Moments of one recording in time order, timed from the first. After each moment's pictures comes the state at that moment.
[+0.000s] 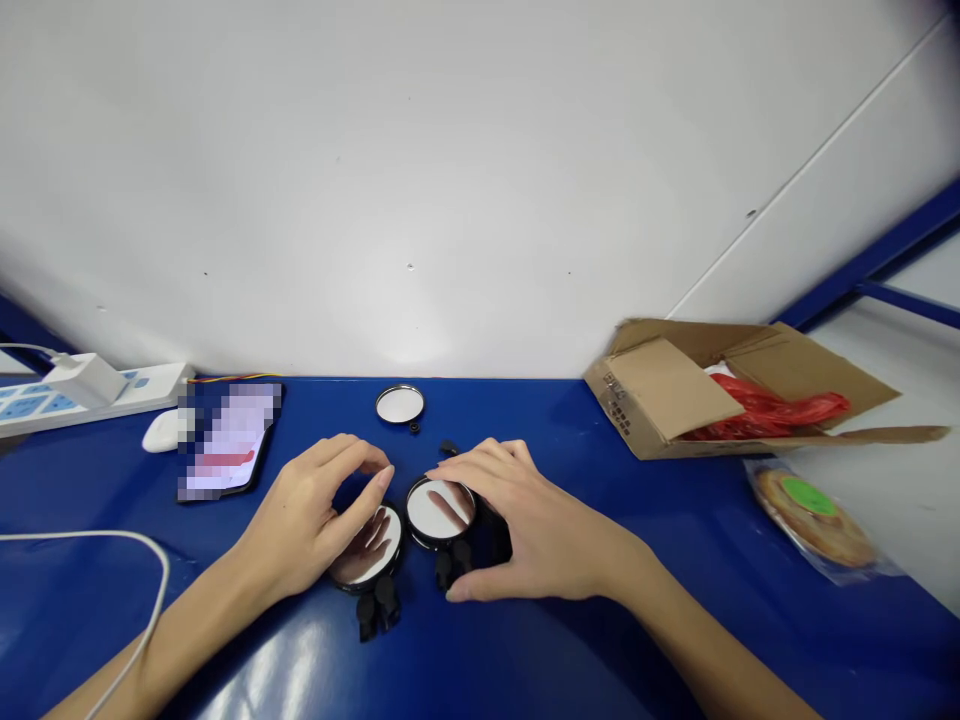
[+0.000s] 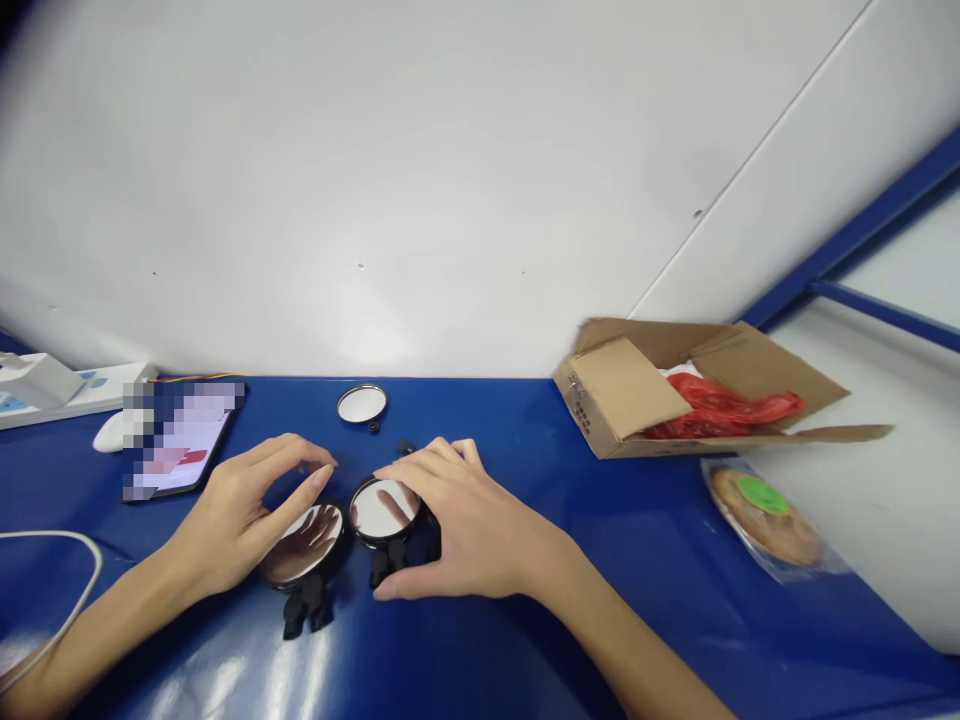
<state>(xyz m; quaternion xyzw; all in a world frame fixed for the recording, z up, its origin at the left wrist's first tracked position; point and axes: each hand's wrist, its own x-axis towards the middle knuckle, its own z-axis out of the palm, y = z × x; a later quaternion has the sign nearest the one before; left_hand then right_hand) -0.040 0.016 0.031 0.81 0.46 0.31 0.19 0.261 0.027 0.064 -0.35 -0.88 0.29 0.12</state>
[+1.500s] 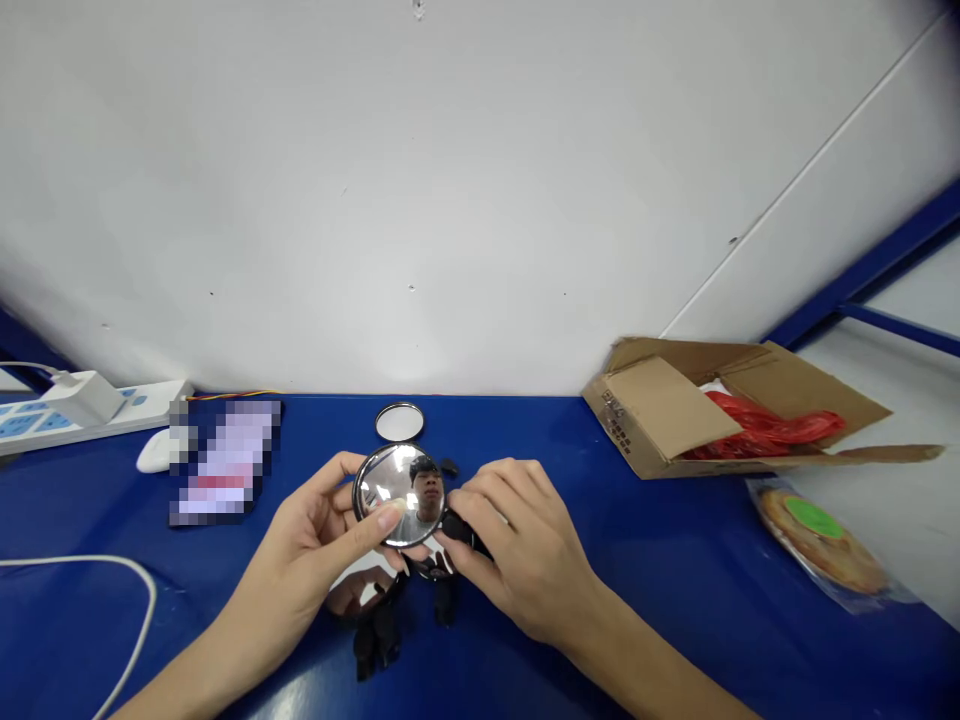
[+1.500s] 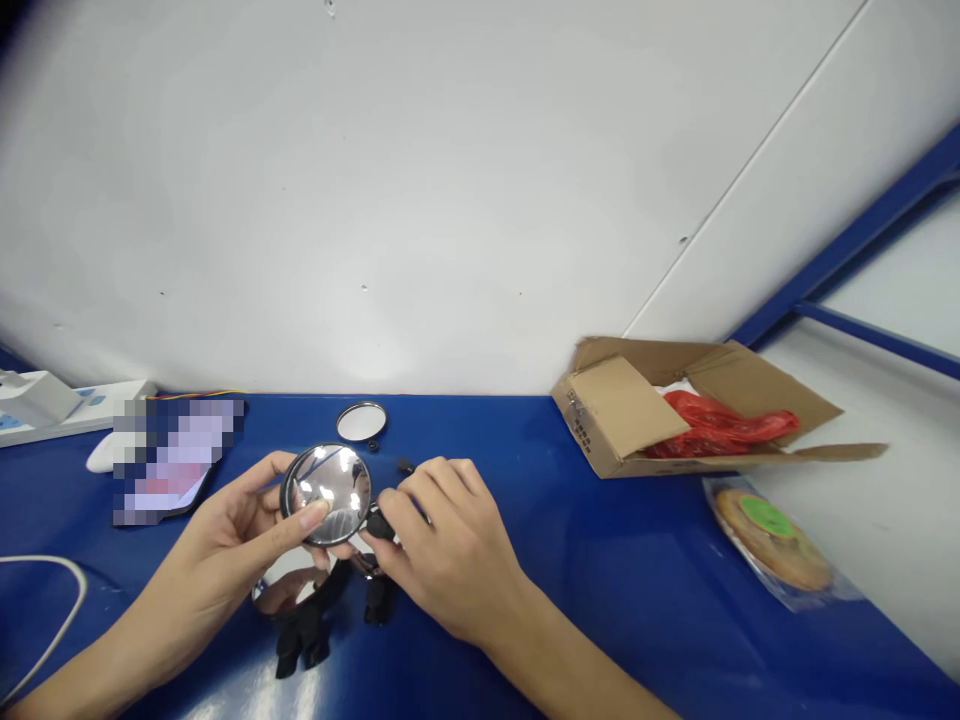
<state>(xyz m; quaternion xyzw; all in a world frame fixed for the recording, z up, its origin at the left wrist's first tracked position) -0.008 -0.012 0.052 0.42 0.41 0.47 0.66 0.235 0.012 0.043 -0.32 -0.88 -0.08 0.35</state>
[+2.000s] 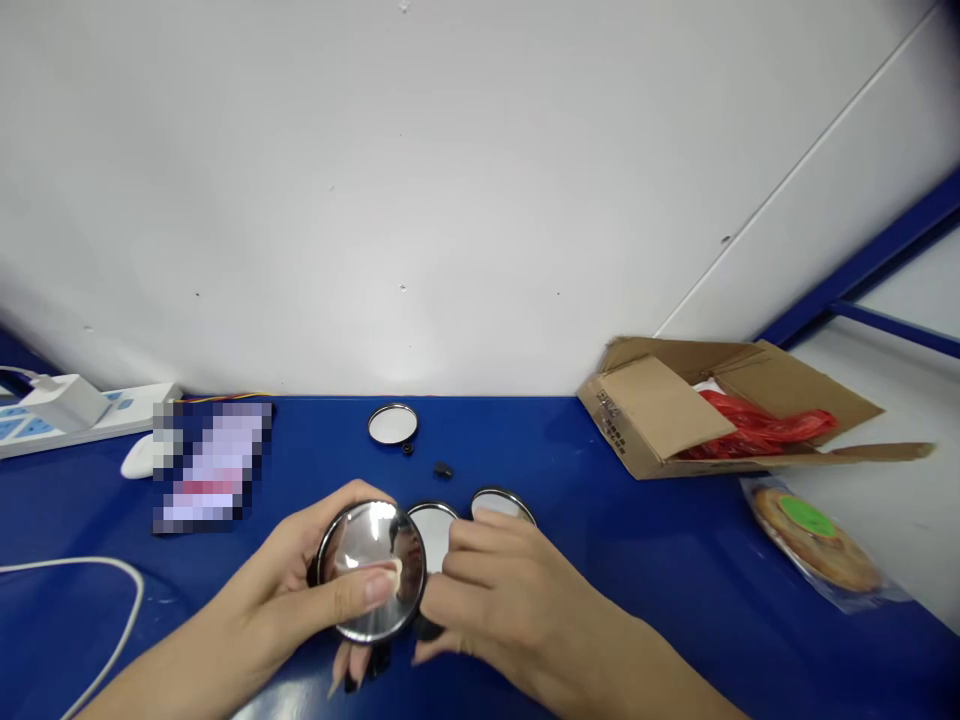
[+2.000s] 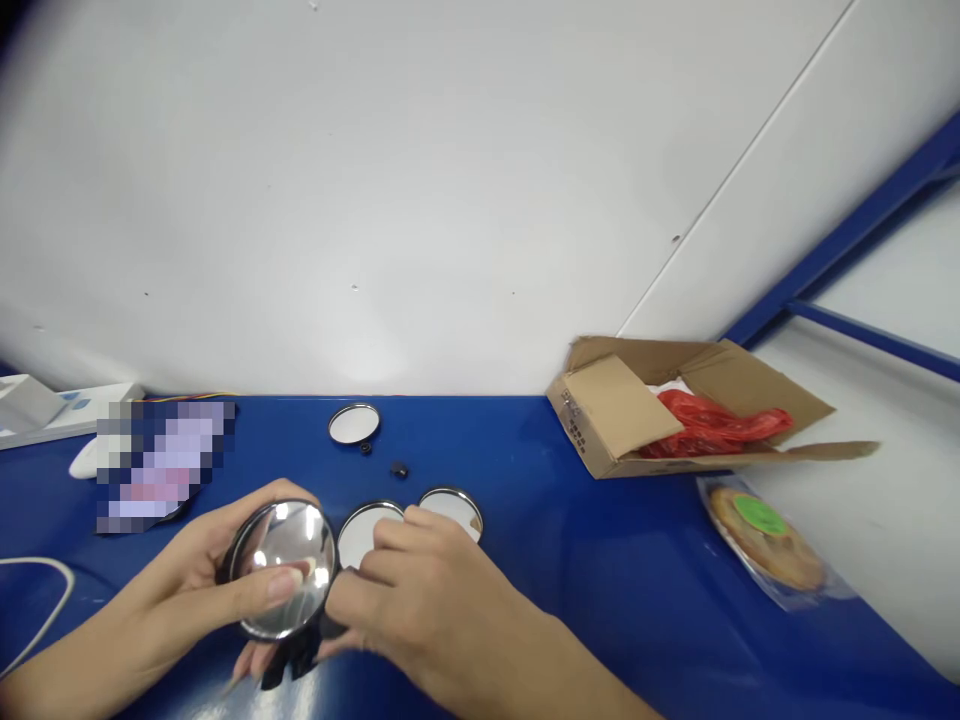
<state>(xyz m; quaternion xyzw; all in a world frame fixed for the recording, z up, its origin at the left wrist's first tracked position) -0.025 -0.016 0.067 0.52 0.37 0.29 0.72 0.241 -0.003 0.057 -0.21 -0.95 0.10 0.21</state>
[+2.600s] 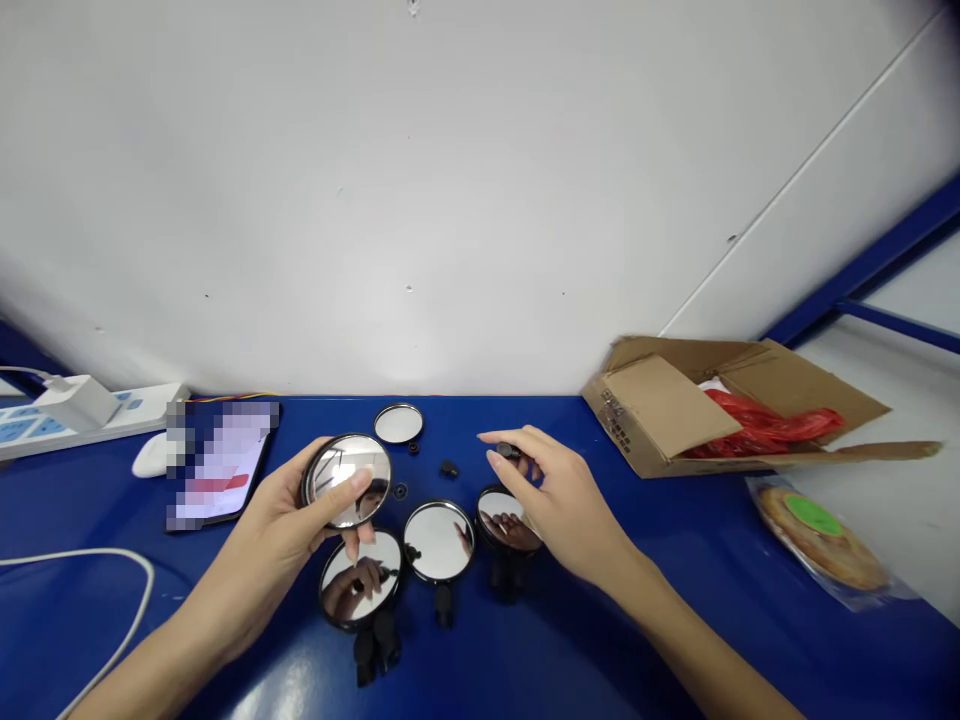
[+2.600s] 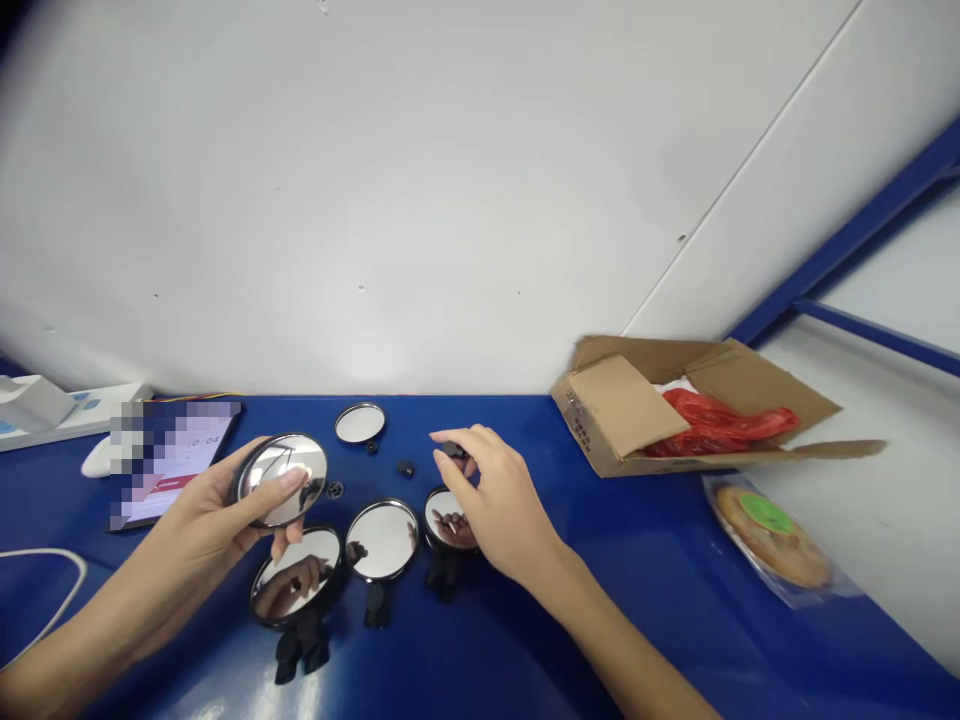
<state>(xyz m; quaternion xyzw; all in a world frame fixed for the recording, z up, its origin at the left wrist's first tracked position) -0.028 0.008 0.052 0.43 0.48 0.48 0.60 0.273 0.044 0.045 -0.55 -0.73 0.24 0.34</state>
